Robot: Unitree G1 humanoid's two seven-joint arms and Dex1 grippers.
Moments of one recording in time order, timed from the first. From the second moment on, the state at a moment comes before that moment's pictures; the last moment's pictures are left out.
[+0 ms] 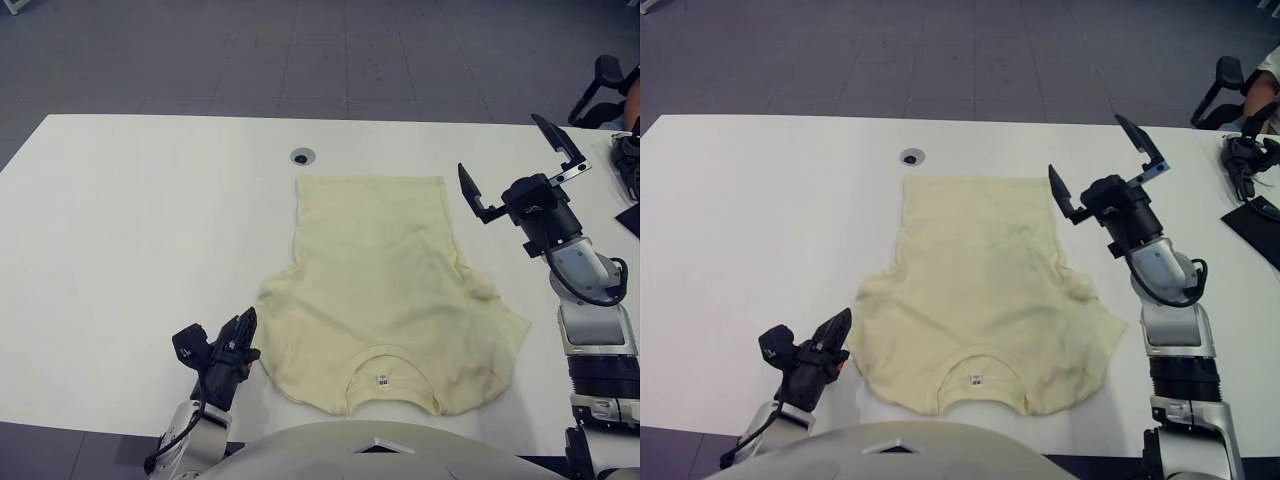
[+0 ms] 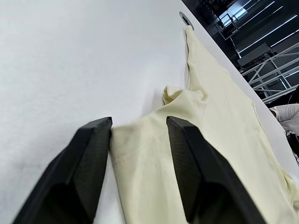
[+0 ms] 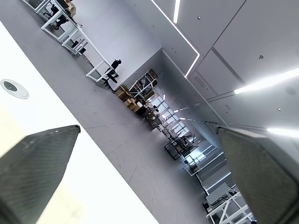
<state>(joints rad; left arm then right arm) 0.79 -0.05 0.03 -0.67 -0.68 0.44 -0.05 -0.12 -0.60 -0.13 0.00 -0.13 -0.39 0.26</state>
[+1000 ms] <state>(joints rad) 0.64 0.34 -0.21 -0.71 -0.06 0.12 -0.30 -0.10 -0.54 -0.13 -0.02 -0.14 -0.39 0.23</state>
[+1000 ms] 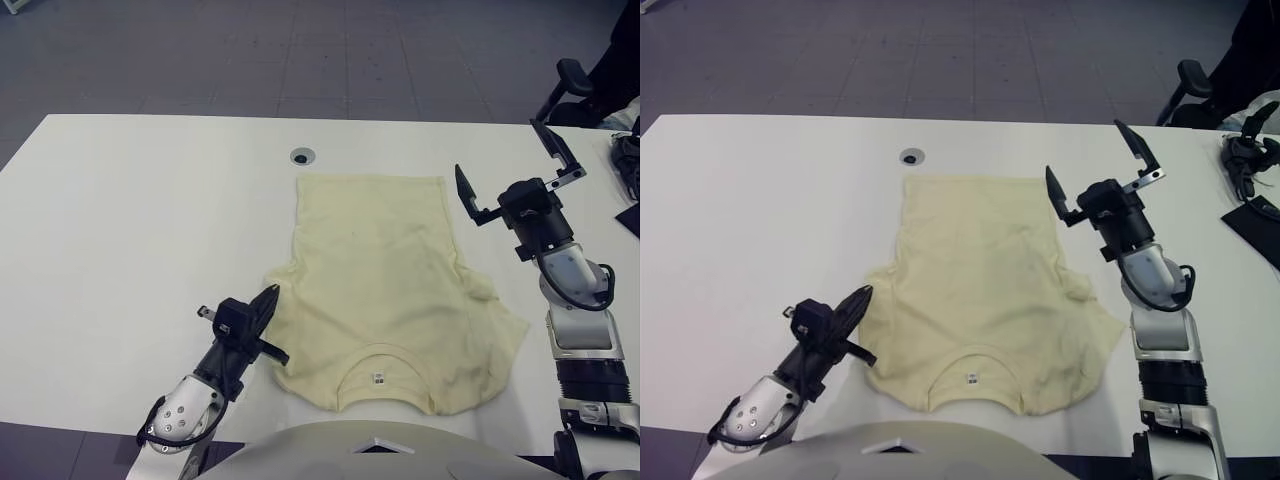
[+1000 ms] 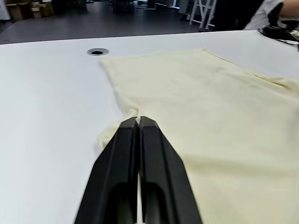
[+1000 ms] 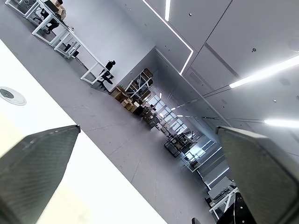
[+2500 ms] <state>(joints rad) 0.43 0.48 -0.47 -0.55 0.39 -0.13 -0.43 -0.03 -0.57 -0.21 0.02 -0.05 -0.38 0.30</state>
